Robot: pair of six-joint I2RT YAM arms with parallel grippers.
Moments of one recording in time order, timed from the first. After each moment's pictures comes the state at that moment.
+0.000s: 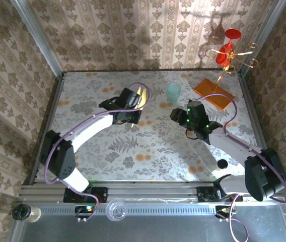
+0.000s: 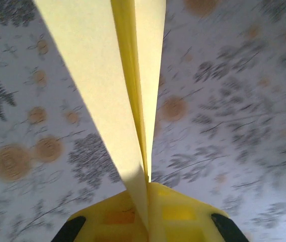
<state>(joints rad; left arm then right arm) -0.70 1.62 1.30 -0.71 -0.09 -0.24 0.39 1.31 0.75 -0.10 -0.01 0.81</state>
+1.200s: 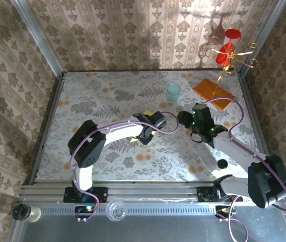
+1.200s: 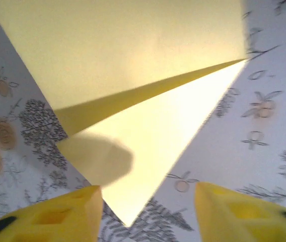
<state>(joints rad) -0.96 1.89 1.33 -0.83 -0.34 -0.11 0.34 1.24 0.69 -0.14 0.01 0.82</state>
